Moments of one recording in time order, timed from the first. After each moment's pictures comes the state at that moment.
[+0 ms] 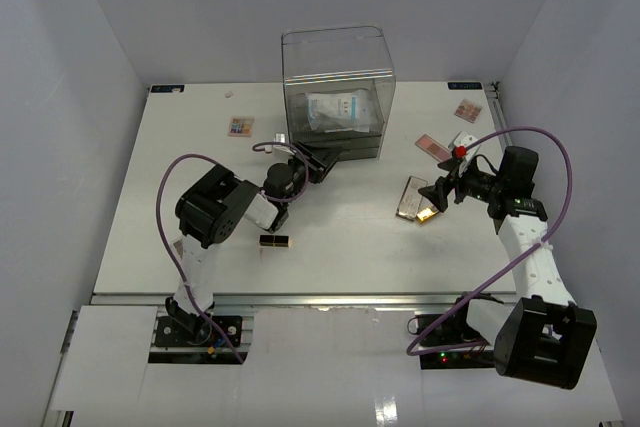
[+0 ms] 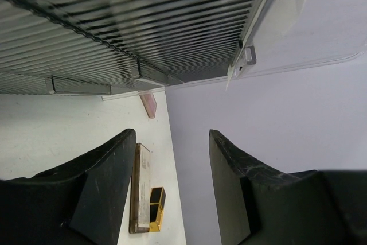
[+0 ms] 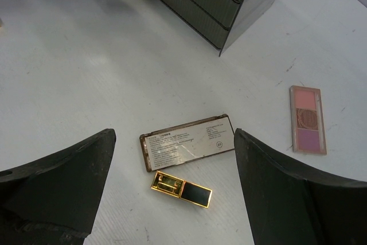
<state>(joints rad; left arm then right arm) -0.59 2.10 0.84 1.32 0.02 -1.33 -0.16 1.05 0.72 -0.24 -0.96 -0.61</state>
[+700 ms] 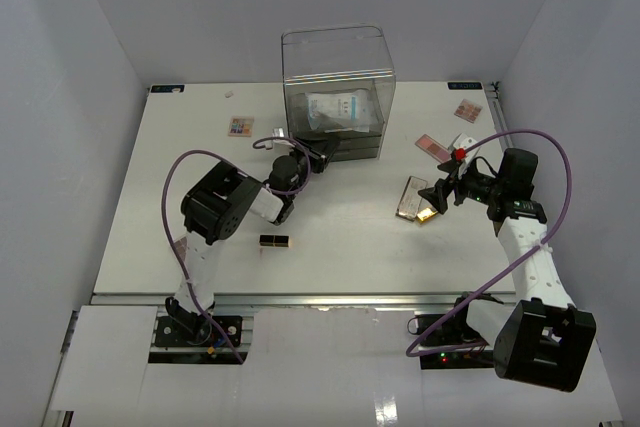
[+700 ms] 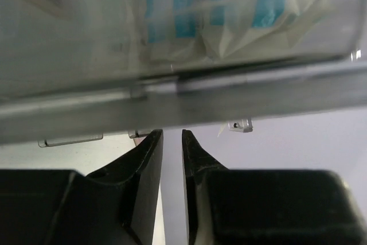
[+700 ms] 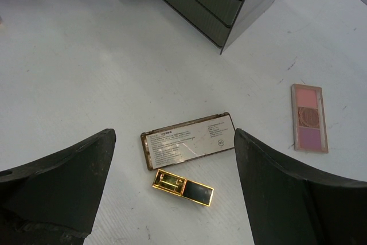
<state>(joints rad) -0.59 2.15 0.95 1.28 -0.08 -1.39 -0.16 1.04 0.70 -0.24 -0.95 -0.61</state>
